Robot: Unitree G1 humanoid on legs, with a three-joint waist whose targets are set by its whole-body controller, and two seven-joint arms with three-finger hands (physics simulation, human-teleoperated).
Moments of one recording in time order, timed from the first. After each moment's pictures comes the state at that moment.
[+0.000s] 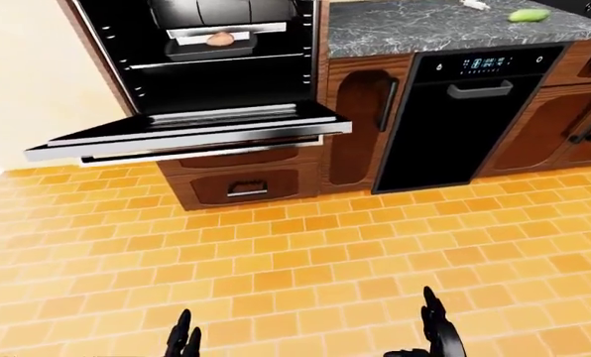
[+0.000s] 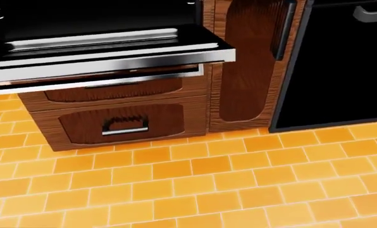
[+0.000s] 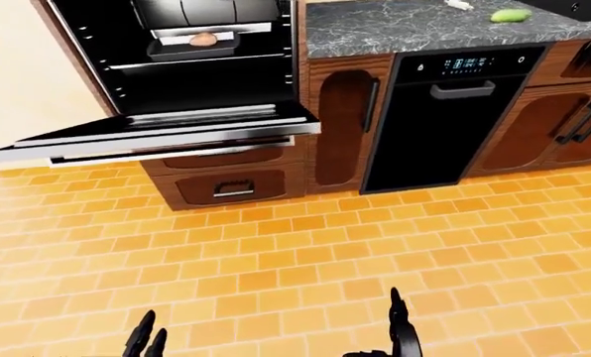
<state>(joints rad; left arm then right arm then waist) -0.02 0.15 0.33 1.40 -0.32 -0.84 -0.54 -0.11 -0.20 -0.24 1.39 0.02 -0.77 0.13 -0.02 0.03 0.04</state>
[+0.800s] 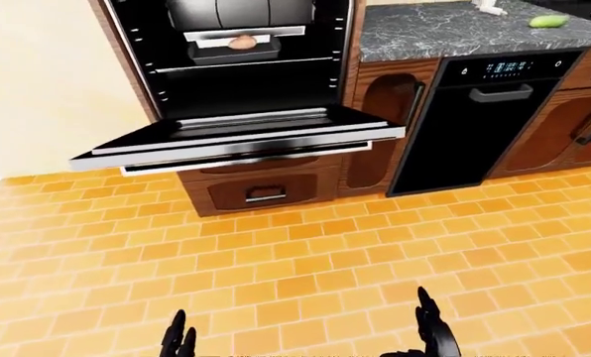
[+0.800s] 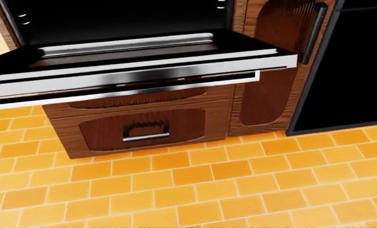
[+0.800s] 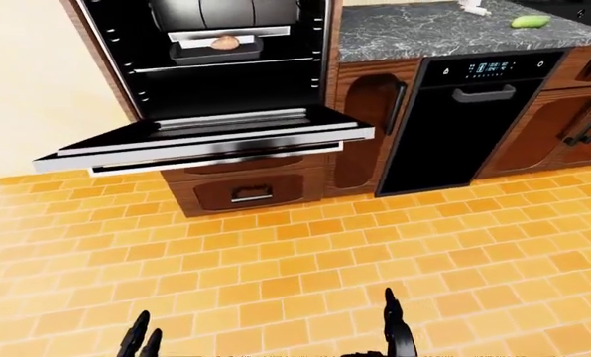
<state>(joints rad) -0.02 0.16 0.33 1.40 -0.33 -0.84 -0.54 -0.11 -0.19 -0.23 1.40 0.01 -0.77 0.14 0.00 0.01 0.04</state>
